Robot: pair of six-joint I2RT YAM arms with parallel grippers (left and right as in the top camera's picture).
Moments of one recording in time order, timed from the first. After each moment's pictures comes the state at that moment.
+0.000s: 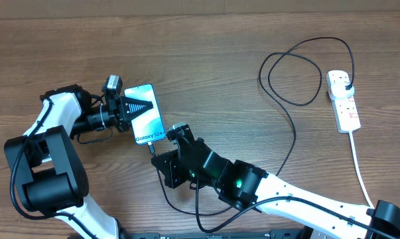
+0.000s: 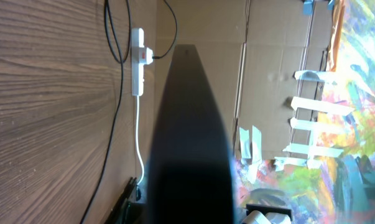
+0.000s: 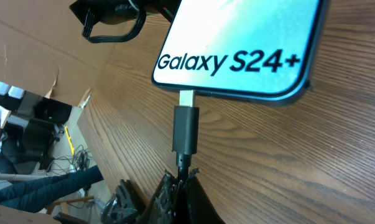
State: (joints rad) left arm 0.25 1.92 1.21 -1.28 1.53 0.37; right arm 1.07 1.43 0.89 0.01 -0.11 0.78
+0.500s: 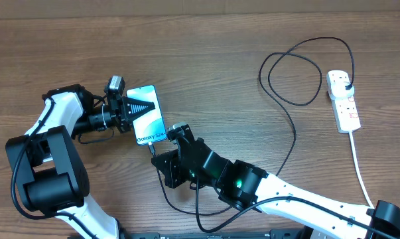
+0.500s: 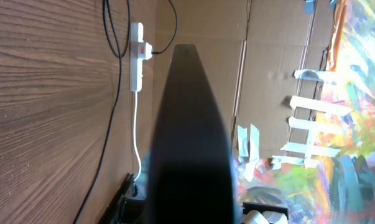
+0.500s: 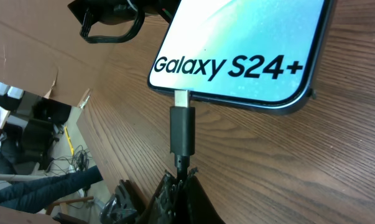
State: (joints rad) left arm 0.24 1.92 1.21 -1.30 1.53 0.37; right arm 1.07 1.43 0.89 0.01 -0.11 0.78
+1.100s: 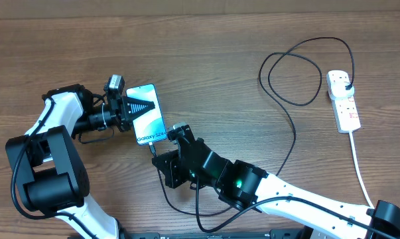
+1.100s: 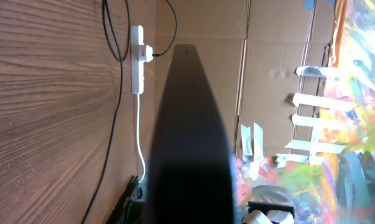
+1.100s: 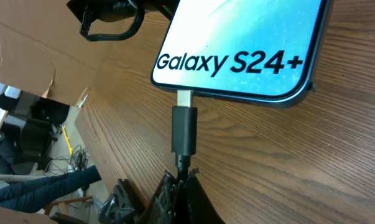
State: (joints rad) left arm 0.24 1.92 1.21 -1.27 1.53 0.37; right arm 1.07 1.43 0.89 0.00 -0.11 0.78
